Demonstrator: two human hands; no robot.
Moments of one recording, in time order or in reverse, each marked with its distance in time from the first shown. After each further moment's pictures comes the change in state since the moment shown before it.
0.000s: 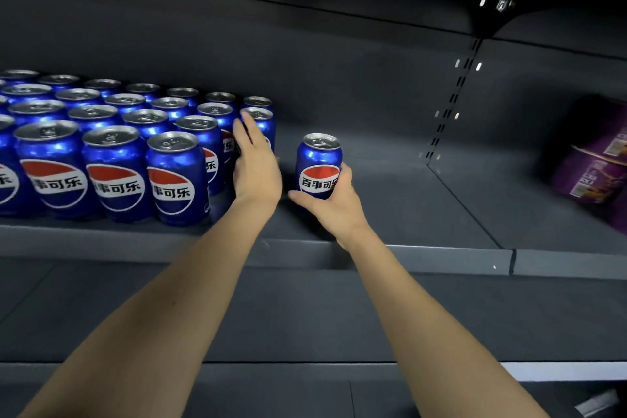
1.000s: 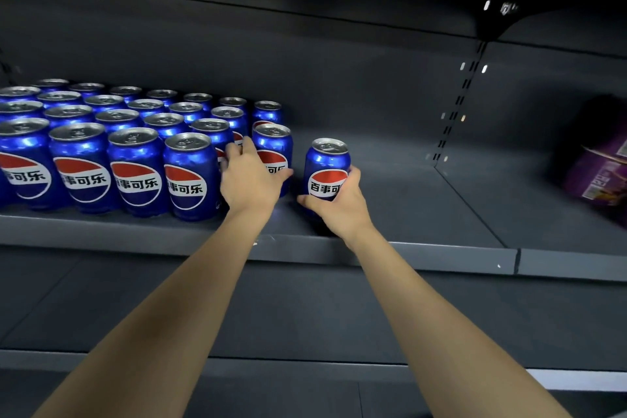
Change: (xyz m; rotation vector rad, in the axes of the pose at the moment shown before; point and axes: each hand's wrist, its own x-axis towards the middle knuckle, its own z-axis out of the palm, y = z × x) left_hand -0.022 -0.011 -0.031 -0.090 -0.009 -0.113; right_hand -0.003 0.003 -0.001 -0.046 0.020 -0.010
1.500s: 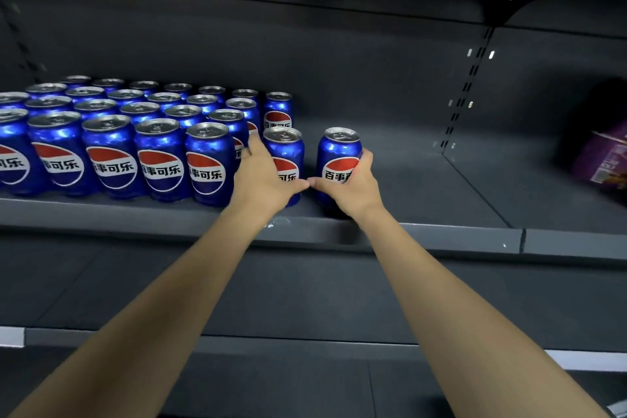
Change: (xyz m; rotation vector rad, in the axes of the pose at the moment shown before) left_hand -0.033 -0.005 -0.040 -0.185 -0.235 0.057; right_hand -0.014 -0.018 -0.006 0.019 0.014 -0.007
